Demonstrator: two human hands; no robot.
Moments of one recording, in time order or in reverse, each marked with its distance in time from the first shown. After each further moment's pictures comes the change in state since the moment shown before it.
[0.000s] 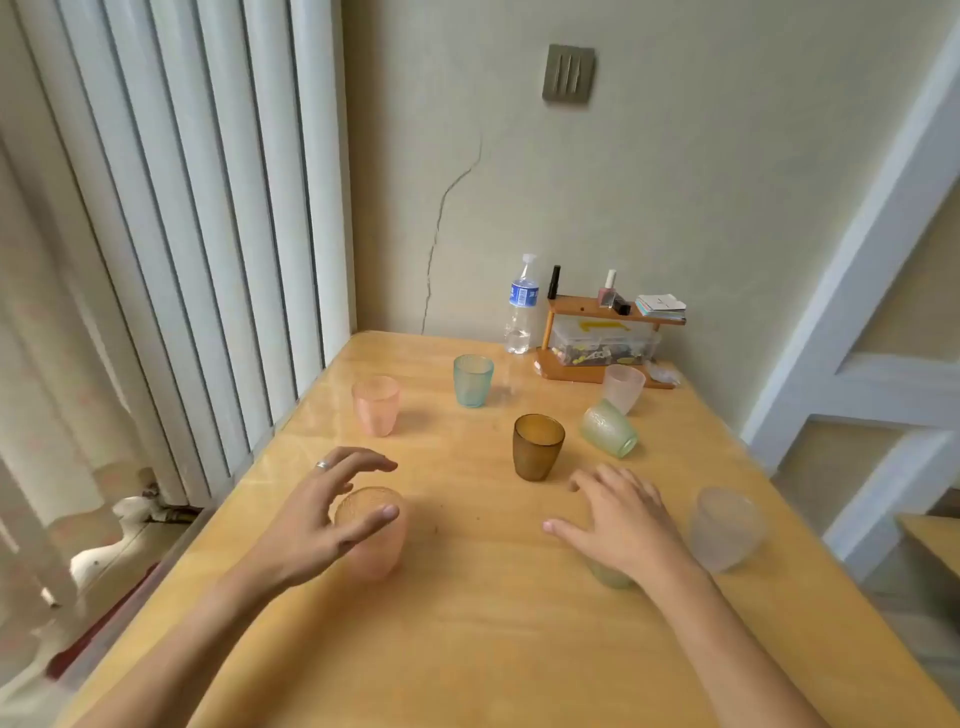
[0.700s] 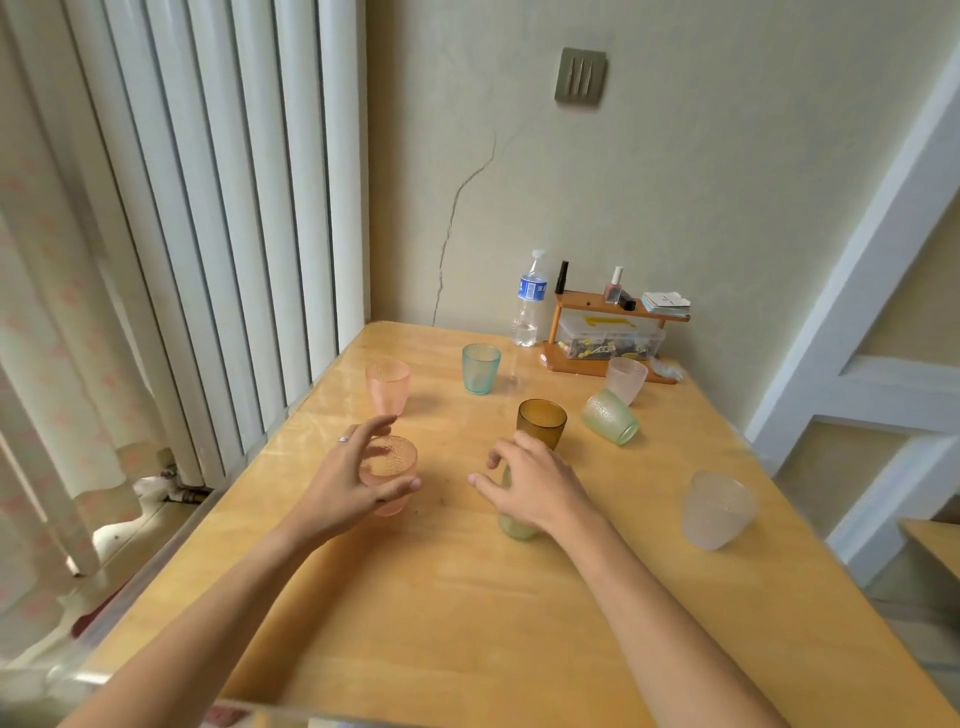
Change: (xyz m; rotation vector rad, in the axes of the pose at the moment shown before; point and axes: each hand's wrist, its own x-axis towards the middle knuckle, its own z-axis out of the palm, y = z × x) left_hand 0.007 -0.012 0.022 -0.064 0.070 -0.165; right_hand 0.021 -0.074 0.012 0.248 0.057 -0.175
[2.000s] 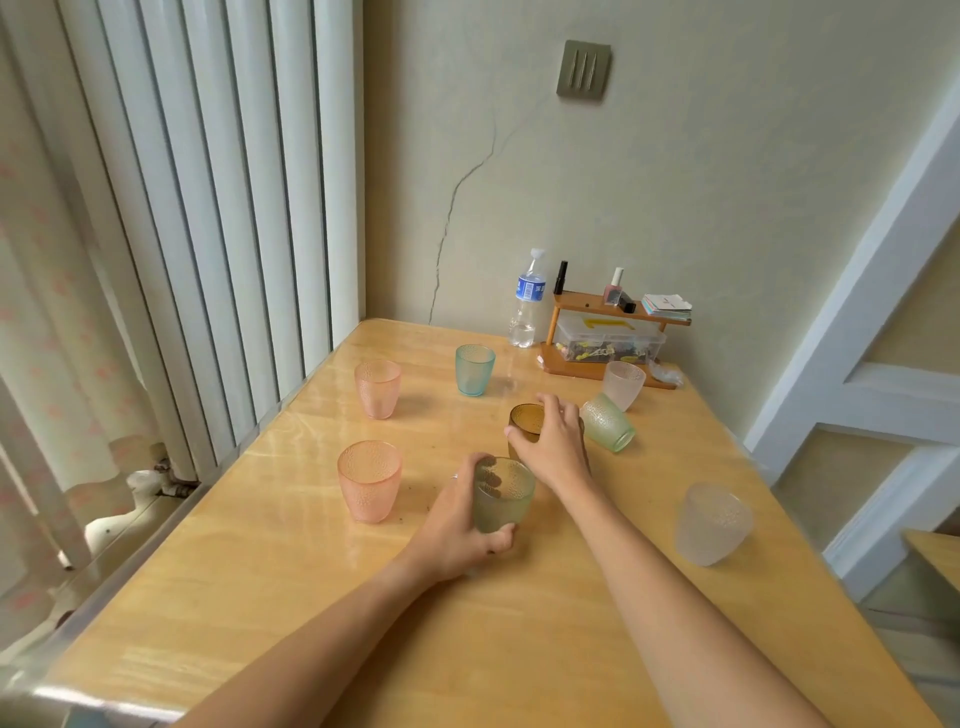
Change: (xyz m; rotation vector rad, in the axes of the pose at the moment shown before) left_hand 0.009 0.039 0.138 -0.040 -0.116 0.032; right_hand 0.066 0.063 0.014 0.345 0.239 0.259
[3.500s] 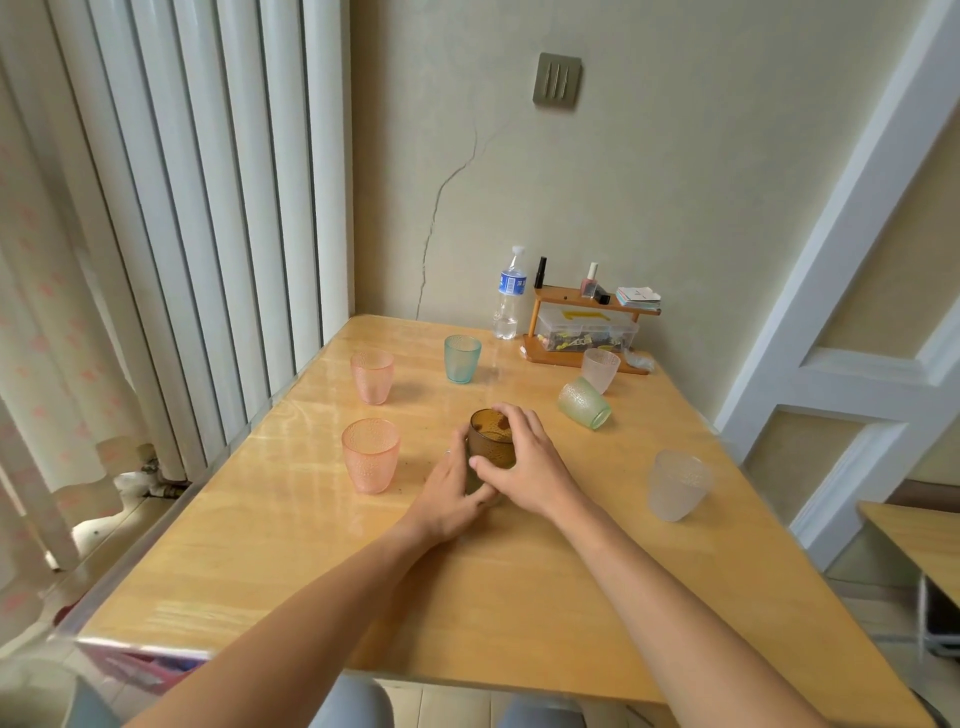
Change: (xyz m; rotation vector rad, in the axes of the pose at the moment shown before) left_hand -0.012 0.011 -0.005 -0.014 -0.015 0.018; right_hand -0.095 -0.030 -0.028 0.071 -0.155 -0.212
